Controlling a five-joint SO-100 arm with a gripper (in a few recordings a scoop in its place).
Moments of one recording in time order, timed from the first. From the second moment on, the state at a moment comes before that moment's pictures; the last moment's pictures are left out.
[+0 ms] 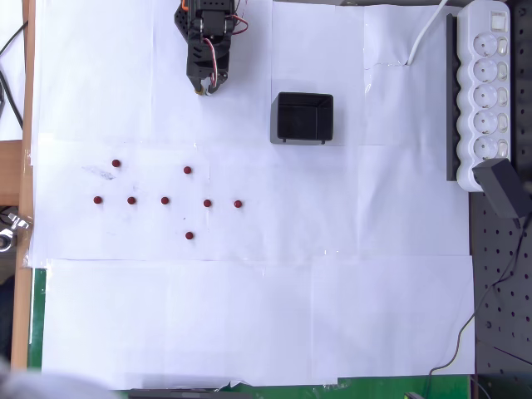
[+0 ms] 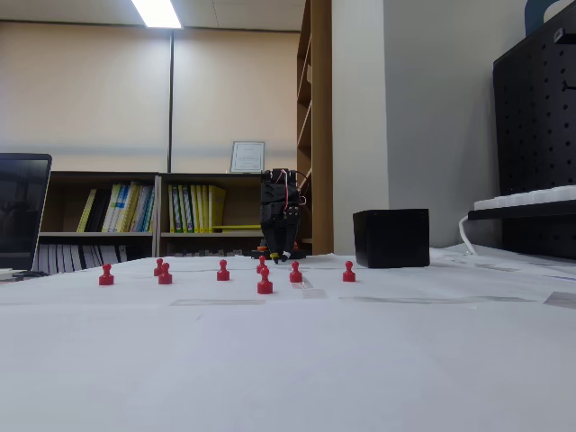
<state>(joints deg) -0.8 -9.7 1.9 76.6 -93.7</state>
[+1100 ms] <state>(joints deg) -0.8 -9.7 1.9 76.7 -91.1</state>
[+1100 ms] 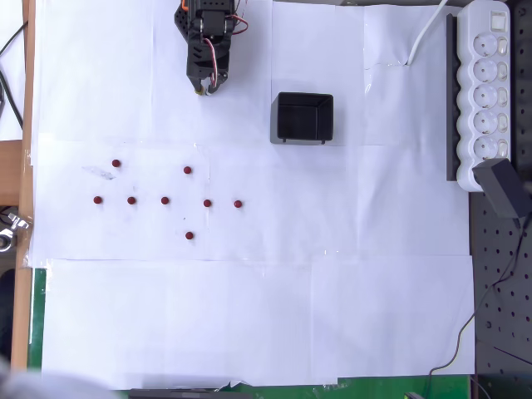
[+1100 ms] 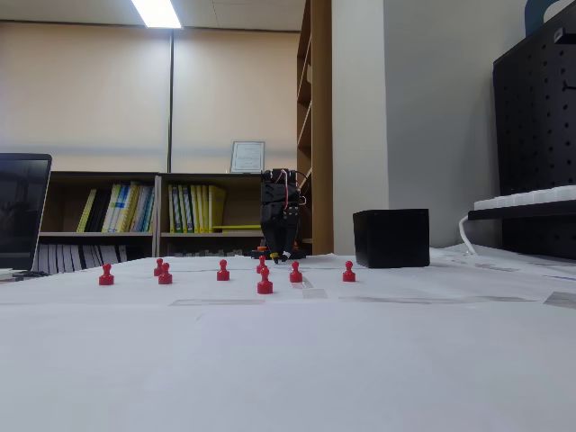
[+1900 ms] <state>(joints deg) 5.4 20.0 3.5 39.2 -86.4</state>
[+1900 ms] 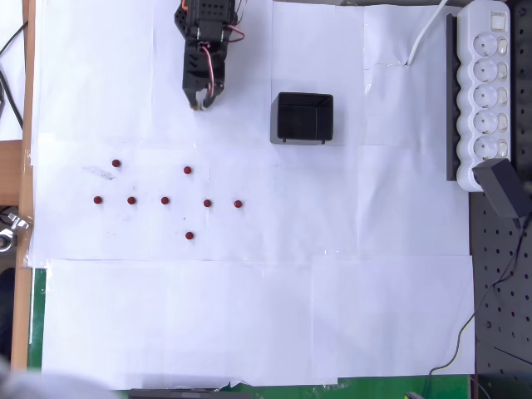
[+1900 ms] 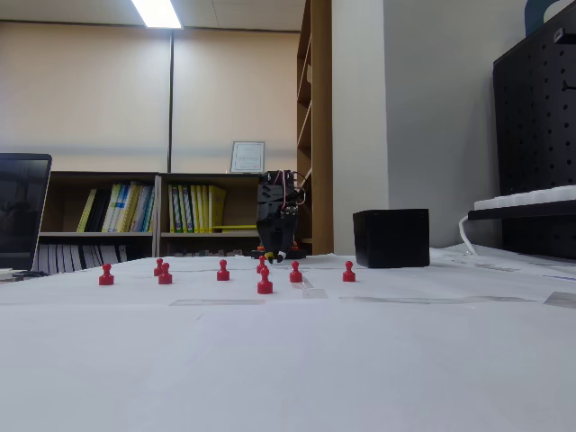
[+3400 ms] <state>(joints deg) 5.4 76.1 20.8 -12.0 -87.8</state>
